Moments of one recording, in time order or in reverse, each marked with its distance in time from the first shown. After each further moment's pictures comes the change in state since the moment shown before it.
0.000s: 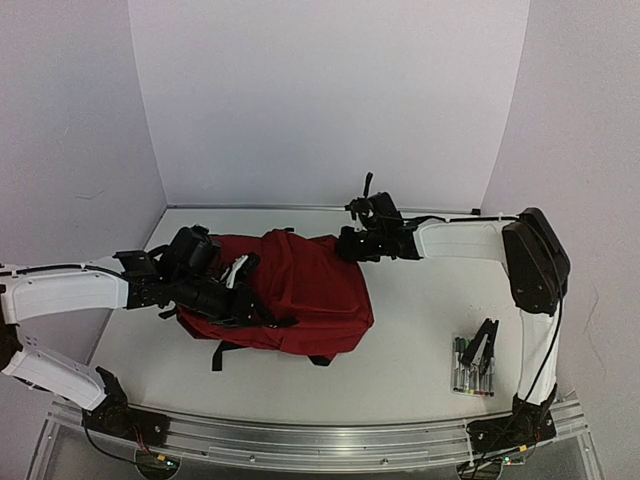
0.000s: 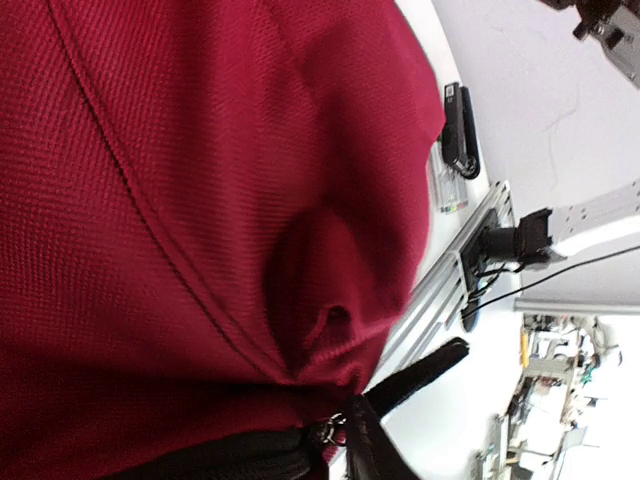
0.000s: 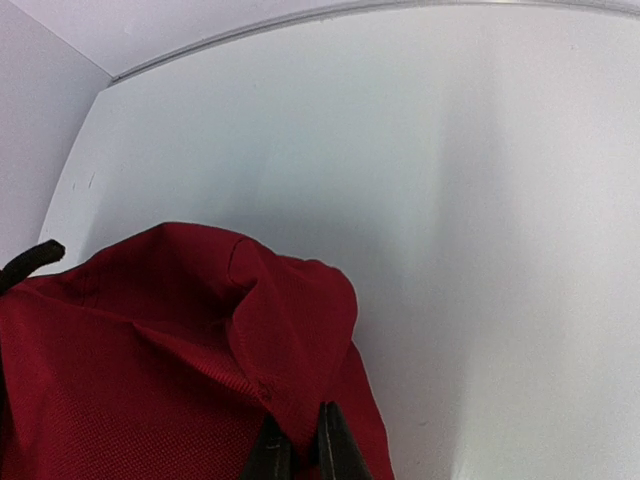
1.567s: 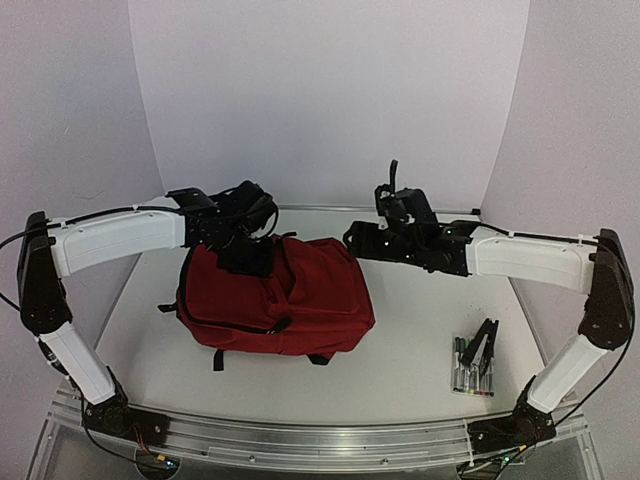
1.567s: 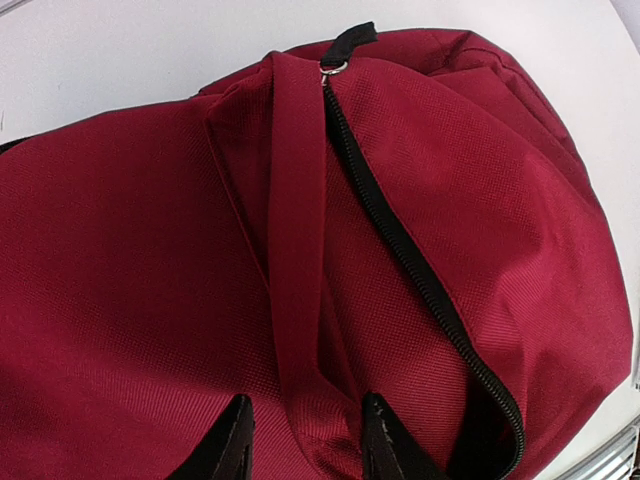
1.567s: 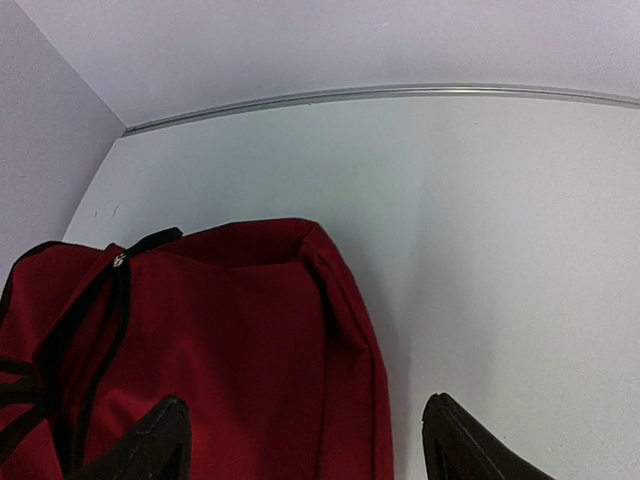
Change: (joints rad) left arm -0.036 0.390 0.598 -0.478 -0.694 0.077; right arm 0.152 -0.425 -0.265 -0.068 0.263 0.006
